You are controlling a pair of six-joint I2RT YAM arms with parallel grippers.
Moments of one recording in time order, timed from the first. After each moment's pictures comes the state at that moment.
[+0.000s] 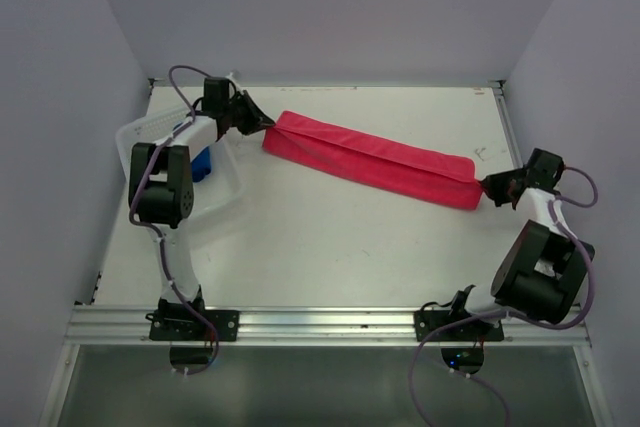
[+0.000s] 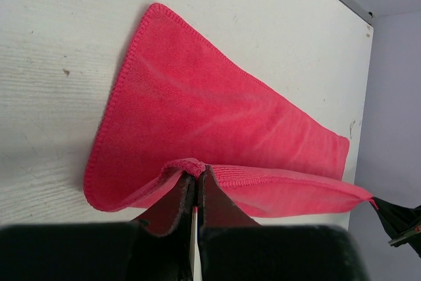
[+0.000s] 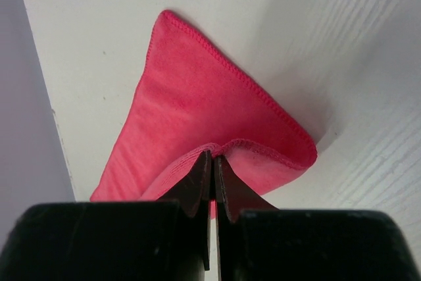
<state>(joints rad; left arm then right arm) -0.09 2.07 1.52 -0.11 0.48 -0.68 -0.49 1.41 0.80 -0.28 -0.20 0.96</state>
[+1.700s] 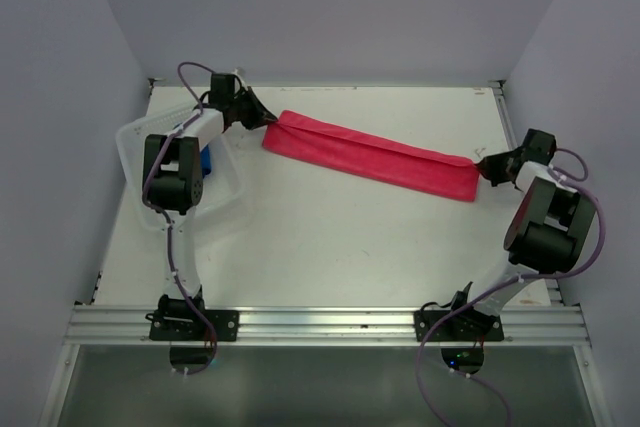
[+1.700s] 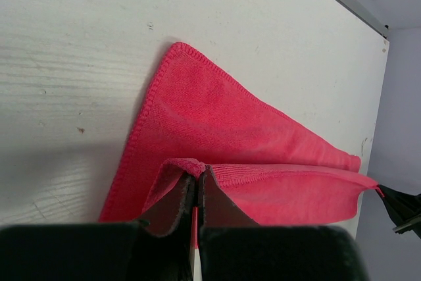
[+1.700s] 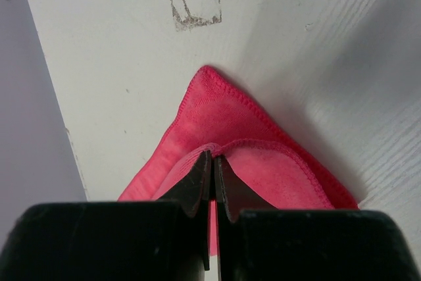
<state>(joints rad) -0.09 2.27 1.73 -0.17 0.48 -0.68 -0.45 1.72 1.02 -0.18 -0.23 1.01</state>
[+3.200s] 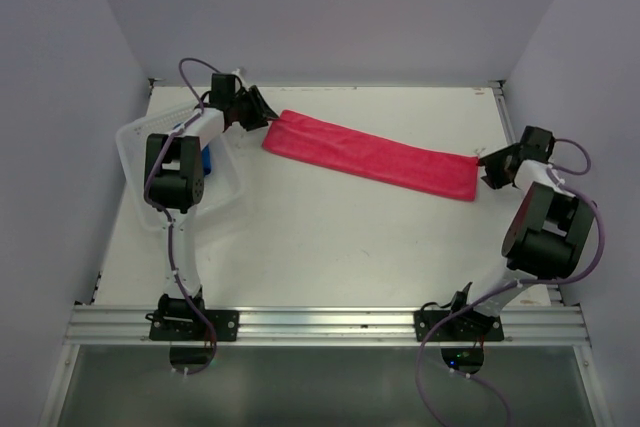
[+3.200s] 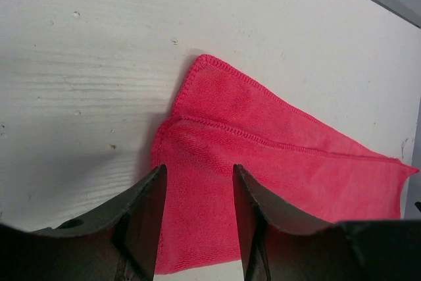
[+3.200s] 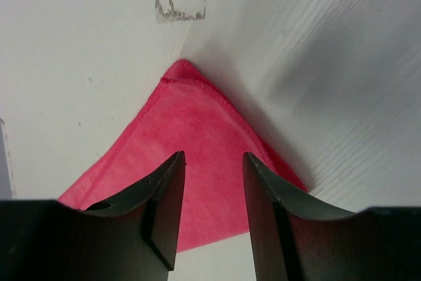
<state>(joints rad) -0.09 2.29 1.75 -0.18 0.43 -0.58 -0.42 1.70 1.05 -0.26 -0.12 0.83</state>
